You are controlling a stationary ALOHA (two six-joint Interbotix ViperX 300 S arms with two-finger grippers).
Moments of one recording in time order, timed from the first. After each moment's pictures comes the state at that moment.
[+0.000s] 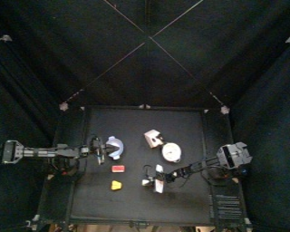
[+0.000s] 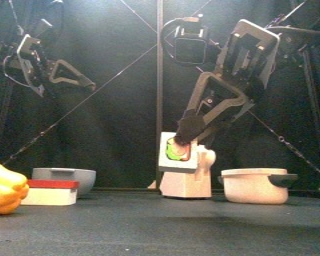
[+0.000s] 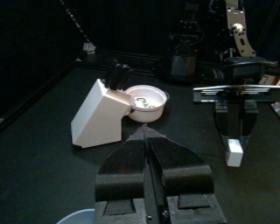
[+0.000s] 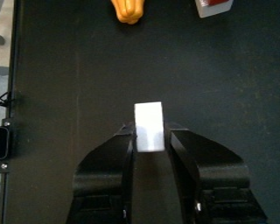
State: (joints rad) left arm 0.18 -0.65 1.24 -0.06 -0.50 0.01; right arm 0.19 0.08 0.66 -1.67 0.01 2.02
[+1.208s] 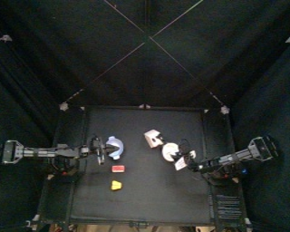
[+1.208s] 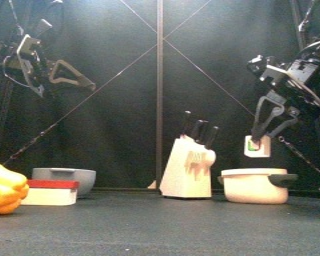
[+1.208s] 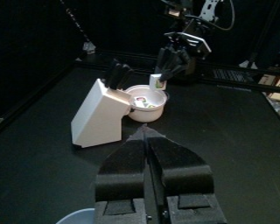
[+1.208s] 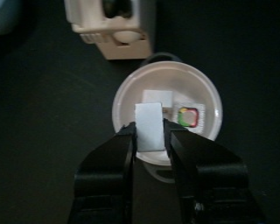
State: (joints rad) left arm 0.18 -0.65 1.25 -0.06 -0.50 0.01; right arm 0.25 -0.40 1.02 -1.06 0.80 2.04
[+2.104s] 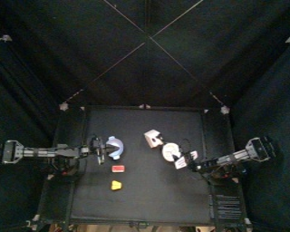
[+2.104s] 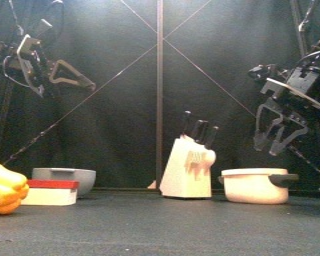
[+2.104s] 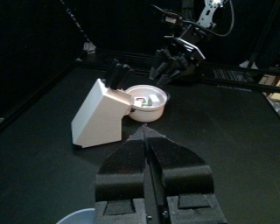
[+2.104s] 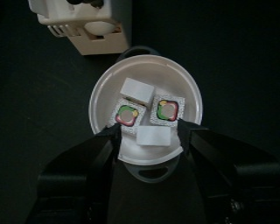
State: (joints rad) left arm 0.18 -0.65 1.25 -0.06 -0.50 0.01; right arm 0.25 -0.38 1.02 -1.04 0.83 2.04
